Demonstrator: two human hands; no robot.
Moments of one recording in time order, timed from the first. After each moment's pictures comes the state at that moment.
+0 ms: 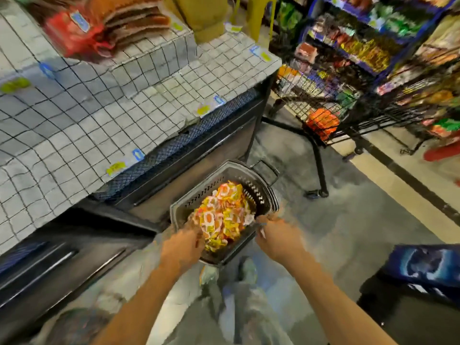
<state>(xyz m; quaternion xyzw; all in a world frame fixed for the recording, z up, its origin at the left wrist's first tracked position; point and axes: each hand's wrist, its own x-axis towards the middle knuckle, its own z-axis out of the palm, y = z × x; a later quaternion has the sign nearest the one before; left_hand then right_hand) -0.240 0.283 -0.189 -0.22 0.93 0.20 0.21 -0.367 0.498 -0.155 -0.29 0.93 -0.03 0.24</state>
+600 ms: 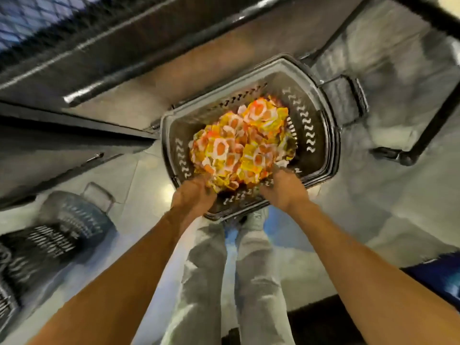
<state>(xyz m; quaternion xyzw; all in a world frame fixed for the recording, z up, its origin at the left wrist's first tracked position) -0.295 0.299 -0.459 -0.46 0.74 0.36 0.33 -0.463 0.449 -0.472 -0.27 0.83 -0.04 0.48</state>
